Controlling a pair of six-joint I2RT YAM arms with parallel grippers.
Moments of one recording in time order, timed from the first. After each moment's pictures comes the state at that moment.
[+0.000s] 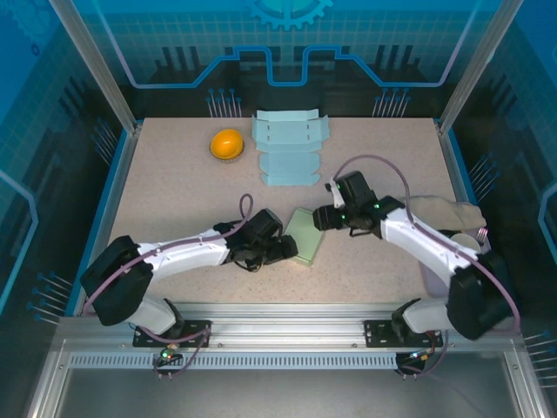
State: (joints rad) left arm -0.84 1.49 0.83 -0.41 0.10 -1.16; right arm 0.49 1.39 0.96 -0.54 -0.09 0.28
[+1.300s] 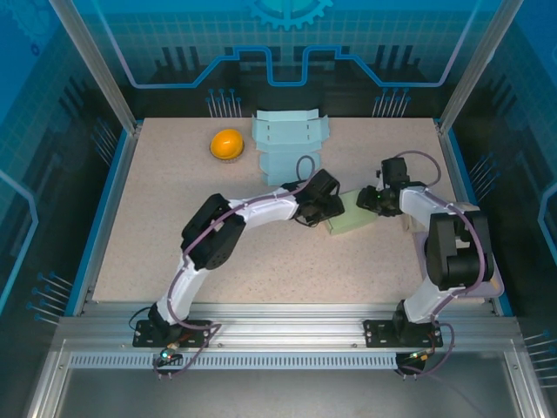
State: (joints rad) left arm -0.80 2.26 1.73 -0.42 0.06 -1.08; right arm 0.04 1.67 0.98 -0.41 -0.13 0.38
